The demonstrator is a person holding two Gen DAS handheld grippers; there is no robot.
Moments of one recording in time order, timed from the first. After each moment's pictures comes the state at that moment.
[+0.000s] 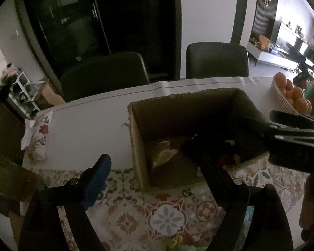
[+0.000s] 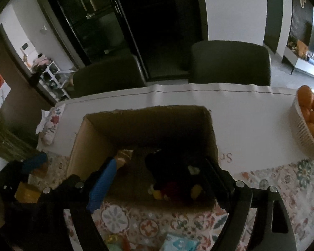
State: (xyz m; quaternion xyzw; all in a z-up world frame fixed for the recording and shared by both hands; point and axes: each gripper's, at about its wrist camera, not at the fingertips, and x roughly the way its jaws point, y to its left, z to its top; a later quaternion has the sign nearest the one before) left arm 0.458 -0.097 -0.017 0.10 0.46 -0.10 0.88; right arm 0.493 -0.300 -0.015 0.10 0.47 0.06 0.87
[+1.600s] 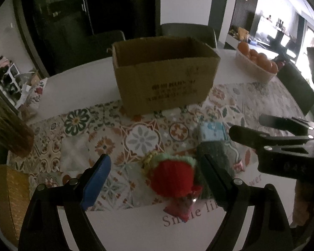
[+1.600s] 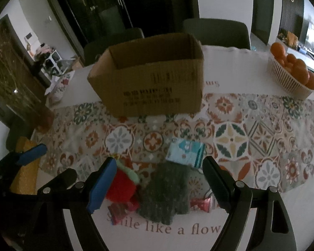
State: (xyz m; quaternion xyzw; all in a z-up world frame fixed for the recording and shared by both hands) left arm 0.271 -0.071 -0.060 0.09 0.47 -0.16 0.86; right arm 0.285 -0.277 -0.048 0.09 0.48 0.04 0.87
